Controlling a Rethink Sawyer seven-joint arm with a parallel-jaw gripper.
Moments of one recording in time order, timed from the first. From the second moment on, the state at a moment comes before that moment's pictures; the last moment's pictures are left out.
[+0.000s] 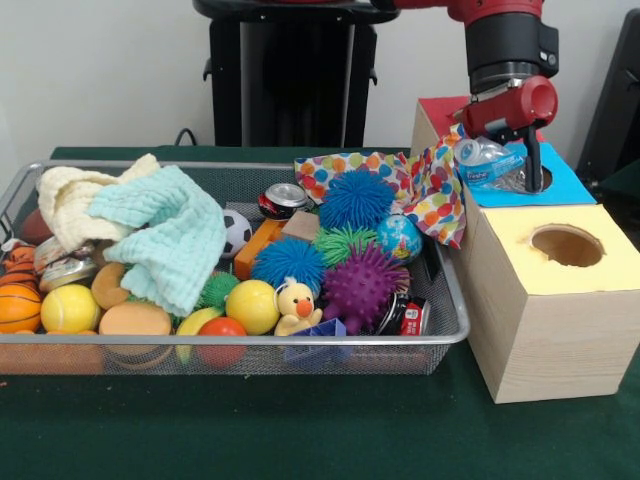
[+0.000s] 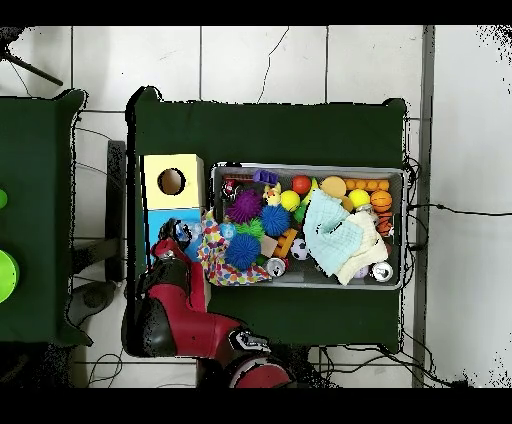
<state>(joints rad) -0.09 -0.59 0.26 2.30 0.27 -0.86 2.61</state>
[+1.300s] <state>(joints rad) -0.08 -0.65 0.28 2.32 0.38 -0.73 2.61</state>
